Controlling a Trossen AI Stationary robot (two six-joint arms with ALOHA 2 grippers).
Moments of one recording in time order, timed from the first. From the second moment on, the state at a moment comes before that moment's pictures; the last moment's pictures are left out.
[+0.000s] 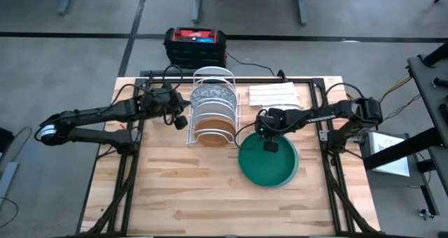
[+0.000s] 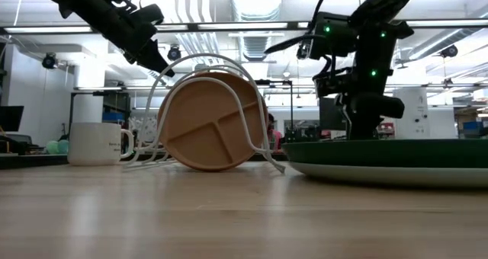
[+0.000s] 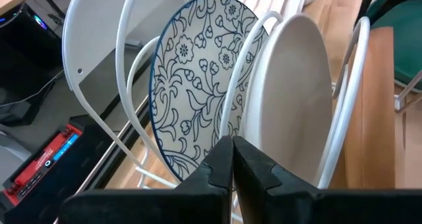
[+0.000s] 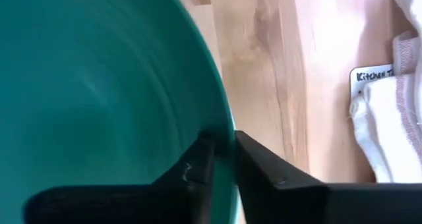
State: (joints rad) left arm 0.34 0.96 0.69 -0.29 -0.23 0.12; right arm -0.10 1.58 0.86 -0.63 0.22 -0.01
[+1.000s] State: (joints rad) left arm 0.33 0.96 0.69 -0.17 -0.39 0.09; right arm -0.02 0.94 1.05 -0.68 0.69 0.05
